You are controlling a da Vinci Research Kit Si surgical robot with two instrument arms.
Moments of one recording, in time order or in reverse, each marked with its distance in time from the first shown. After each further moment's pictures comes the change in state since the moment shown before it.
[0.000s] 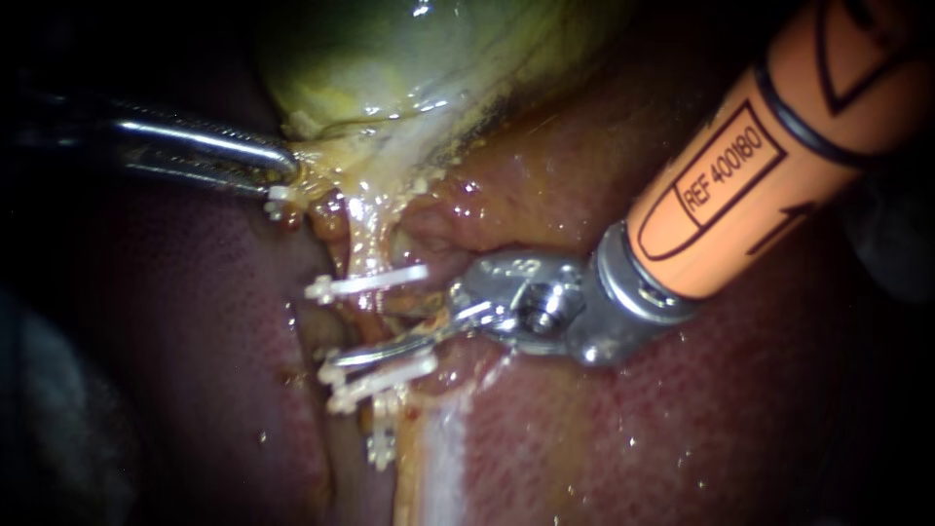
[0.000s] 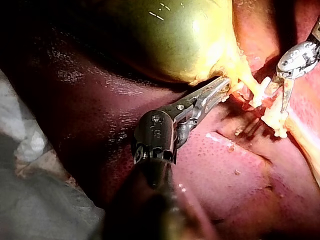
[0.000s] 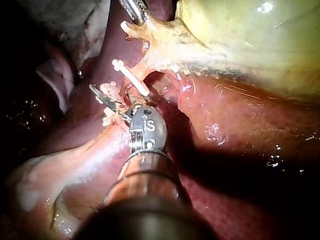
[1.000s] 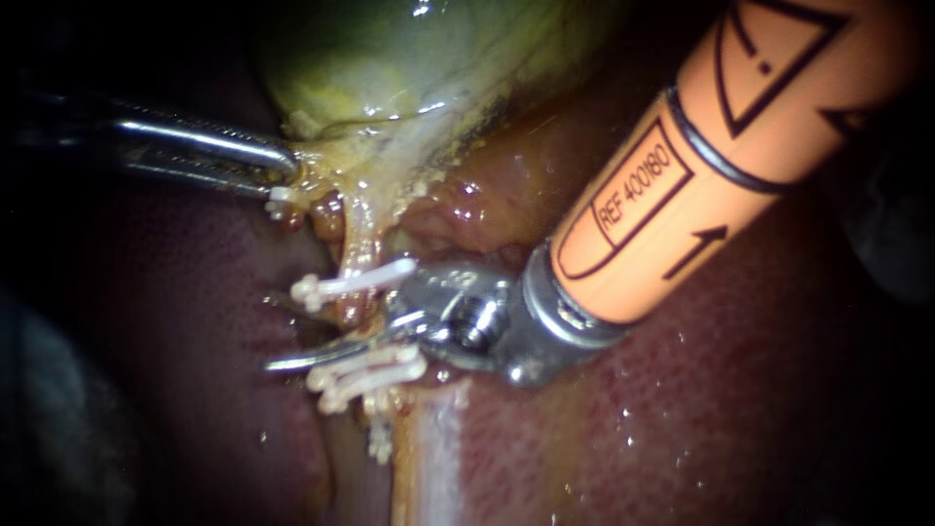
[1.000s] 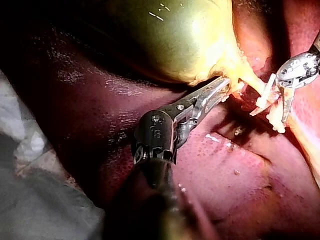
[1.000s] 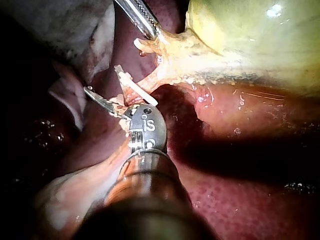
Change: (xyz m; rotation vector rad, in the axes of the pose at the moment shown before) right arm 0.003 -0.003 0.002 0.049 0.116 0.028; left arm 0.000 0.000 0.000 0.001 0.000 -0.001
